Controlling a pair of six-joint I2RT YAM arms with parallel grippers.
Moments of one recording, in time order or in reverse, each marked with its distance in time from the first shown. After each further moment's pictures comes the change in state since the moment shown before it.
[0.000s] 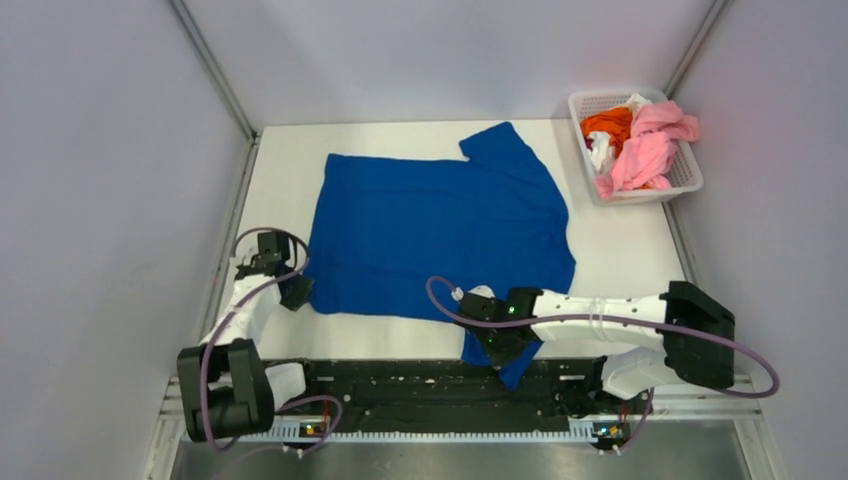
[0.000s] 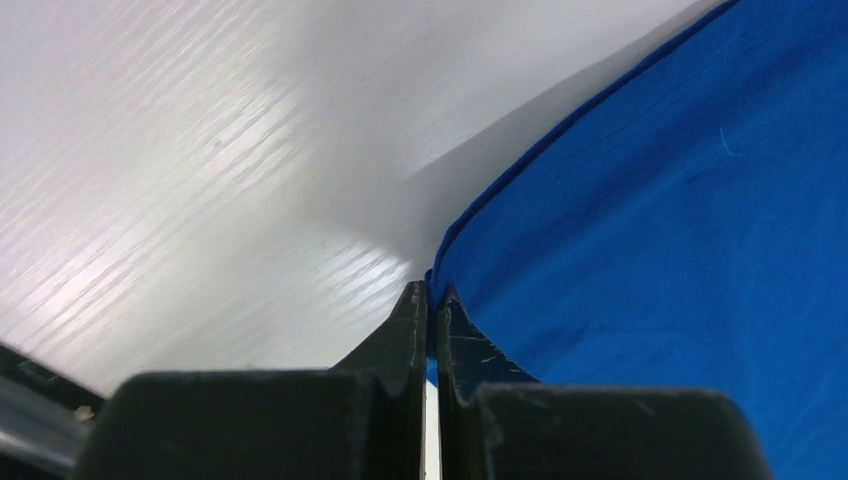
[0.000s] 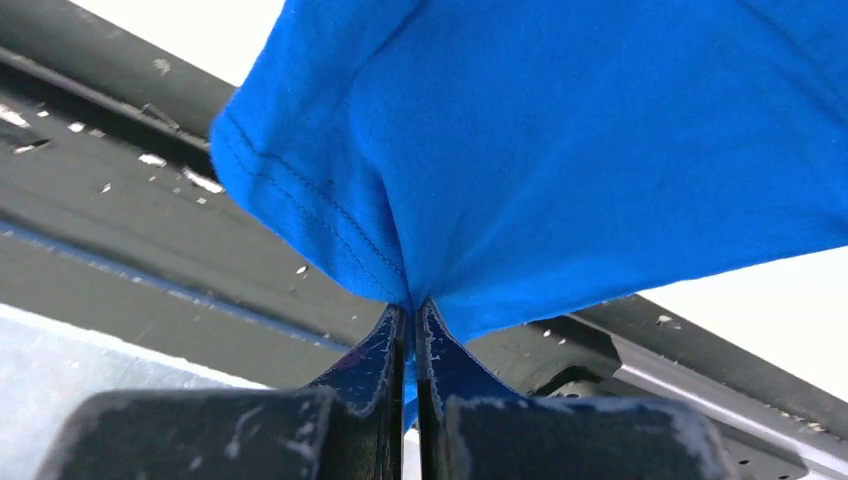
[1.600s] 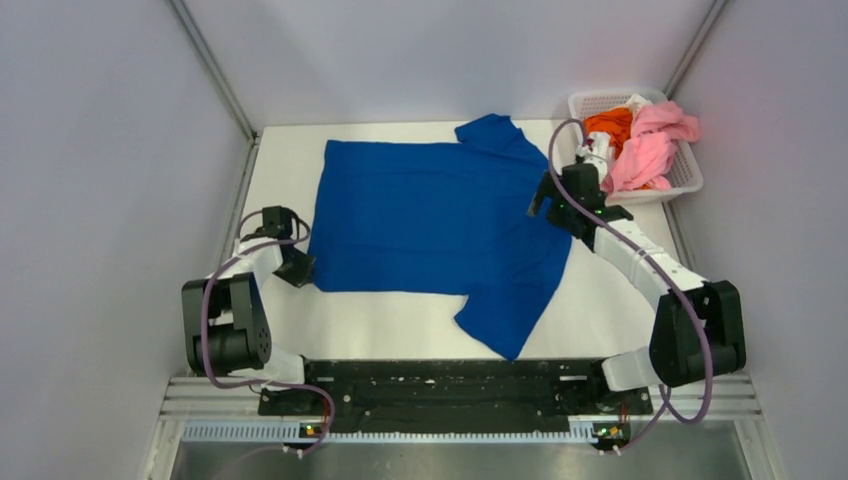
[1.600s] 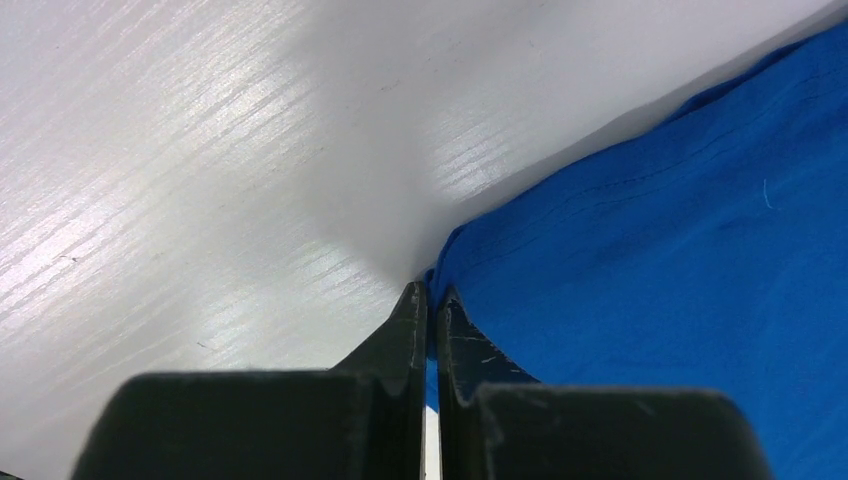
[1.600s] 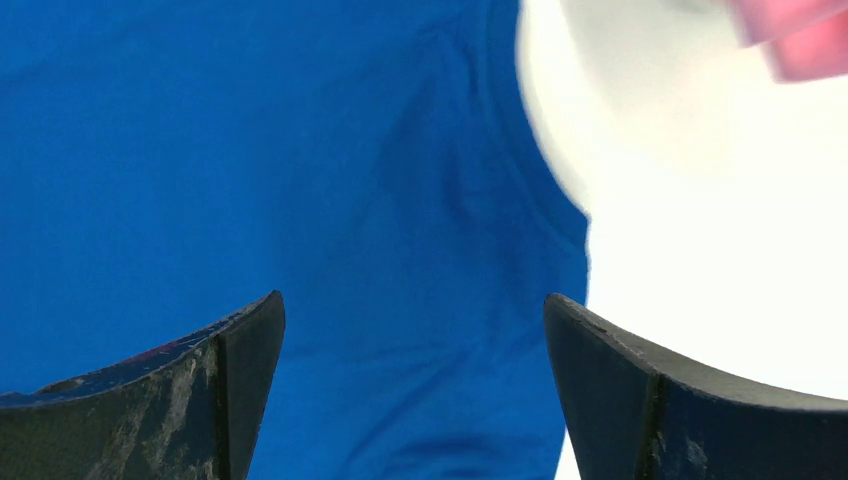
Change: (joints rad) left arm 0.000 0.300 0.185 0.043 0.019 -0.063; right arm -1.017 -0.005 0.129 0.605 0.077 -0.167
